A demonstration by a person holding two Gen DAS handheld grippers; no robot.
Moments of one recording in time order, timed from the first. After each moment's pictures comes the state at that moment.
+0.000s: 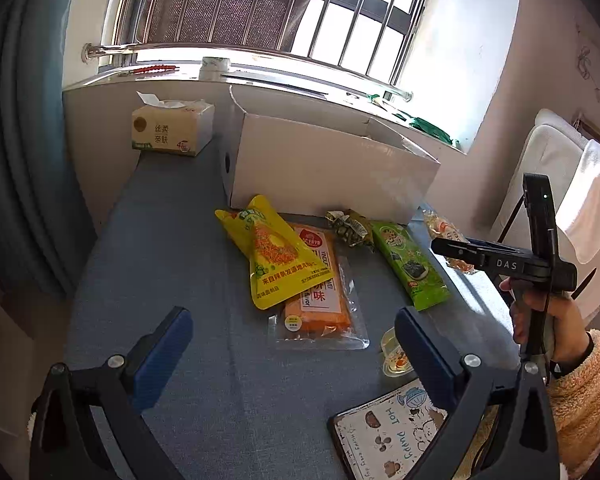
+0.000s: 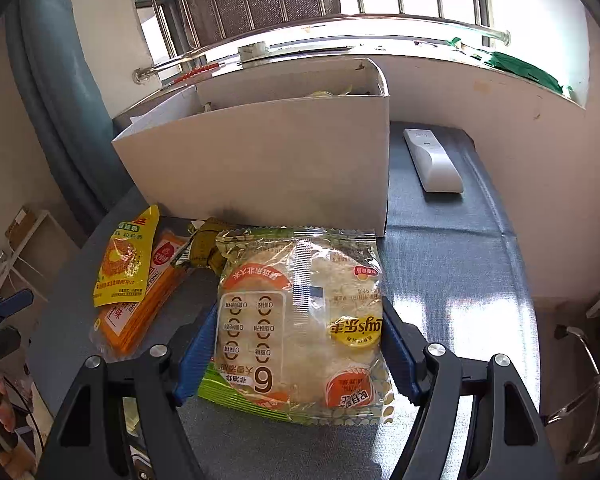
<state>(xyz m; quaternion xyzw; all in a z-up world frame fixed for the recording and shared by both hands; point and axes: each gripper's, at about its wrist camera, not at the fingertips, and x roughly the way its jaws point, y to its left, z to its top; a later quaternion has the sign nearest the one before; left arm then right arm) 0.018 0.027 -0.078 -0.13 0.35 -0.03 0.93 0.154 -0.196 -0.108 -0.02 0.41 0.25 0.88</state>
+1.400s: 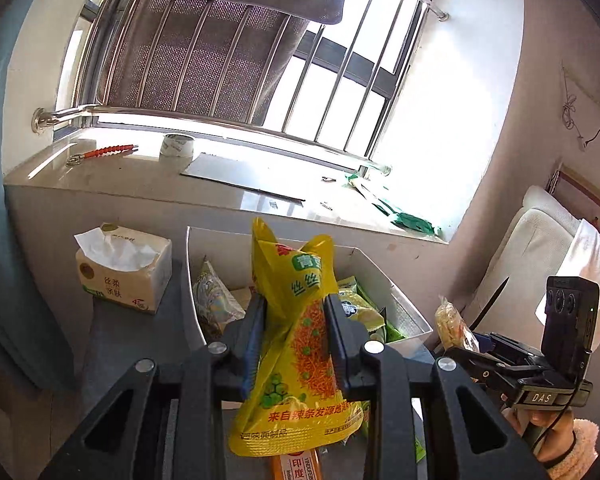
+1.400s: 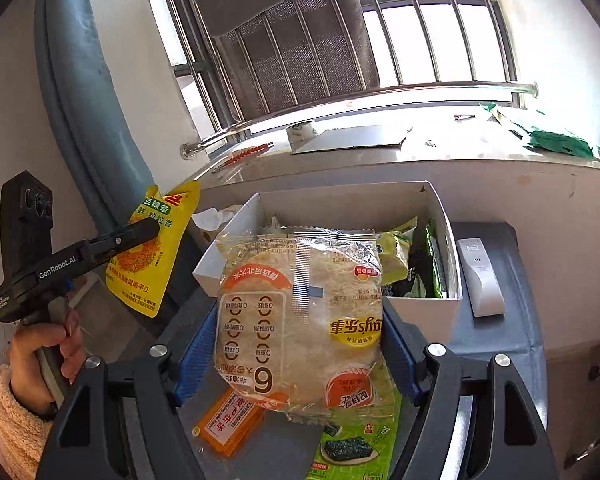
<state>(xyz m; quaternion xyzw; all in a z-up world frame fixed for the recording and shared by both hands) 0.179 0.073 0.037 -0.15 0.26 -0.08 0.95 0.198 -0.145 -0.007 0.05 0.33 0.31 0.89</state>
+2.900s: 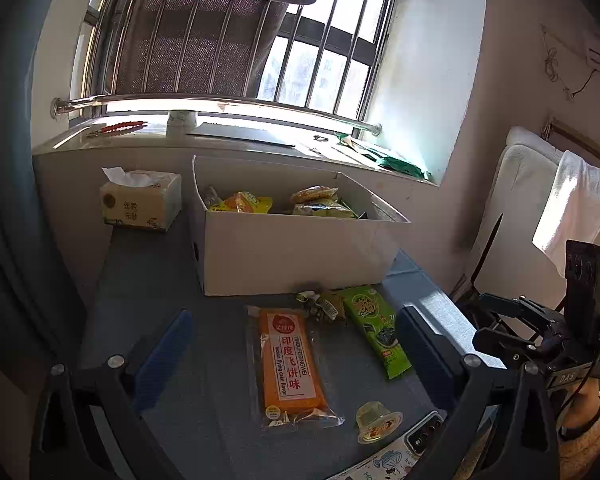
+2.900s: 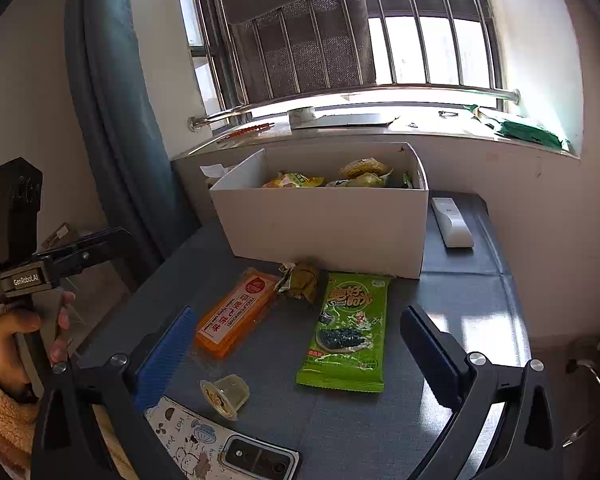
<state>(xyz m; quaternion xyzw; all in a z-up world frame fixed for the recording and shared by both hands) 0.040 0.023 -0.032 -0.11 0.29 -0.07 0.95 0.068 -0.188 -0.058 0.00 0.32 0.29 0.90</state>
